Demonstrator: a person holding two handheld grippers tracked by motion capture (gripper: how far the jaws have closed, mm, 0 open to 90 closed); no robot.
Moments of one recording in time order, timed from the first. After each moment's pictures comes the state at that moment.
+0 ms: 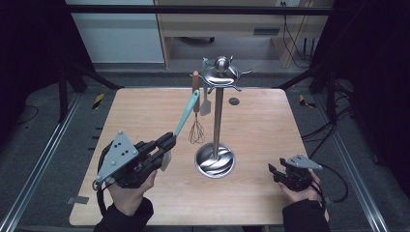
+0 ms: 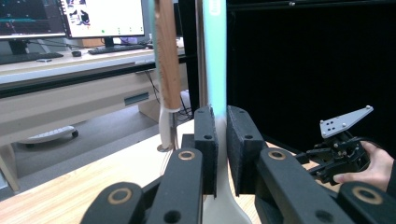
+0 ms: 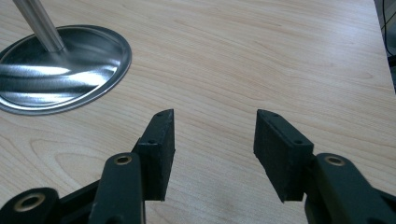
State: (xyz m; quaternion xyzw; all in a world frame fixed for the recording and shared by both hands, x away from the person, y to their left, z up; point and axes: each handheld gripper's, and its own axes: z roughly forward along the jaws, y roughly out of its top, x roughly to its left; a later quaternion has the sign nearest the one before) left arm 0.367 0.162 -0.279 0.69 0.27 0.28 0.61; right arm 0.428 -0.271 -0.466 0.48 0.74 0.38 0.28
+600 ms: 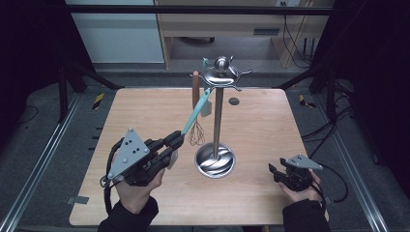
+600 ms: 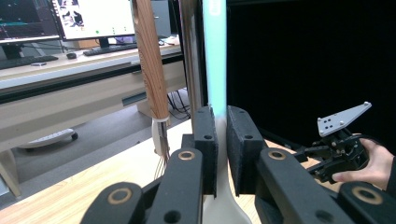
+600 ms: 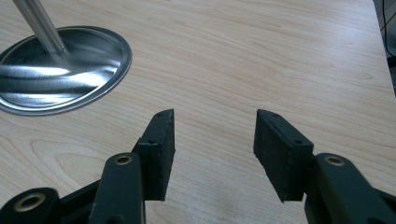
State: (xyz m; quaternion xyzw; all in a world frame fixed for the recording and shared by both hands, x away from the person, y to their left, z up) left arm 0.371 0.148 -0.274 0.70 0.26 0.29 0.60; right arm 0.428 -0.272 -0.466 0.48 0.74 0.38 0.28
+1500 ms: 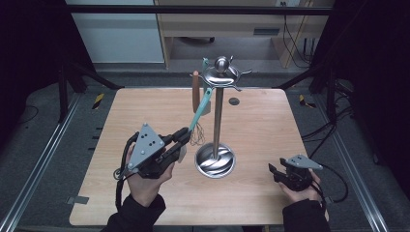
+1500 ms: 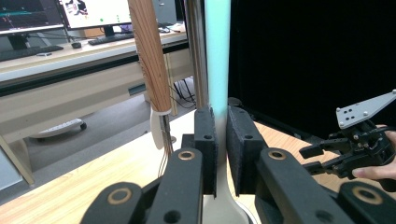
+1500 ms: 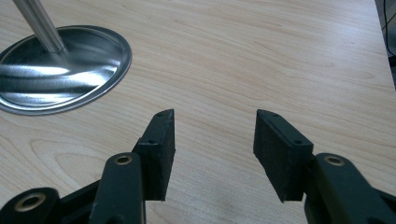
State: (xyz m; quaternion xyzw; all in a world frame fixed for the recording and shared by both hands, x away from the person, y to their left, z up) left arm 0.390 0.129 -0.283 0.72 0.27 0.29 0.57; right arm 0.428 -0.272 -0.466 0.48 0.74 0.38 0.28
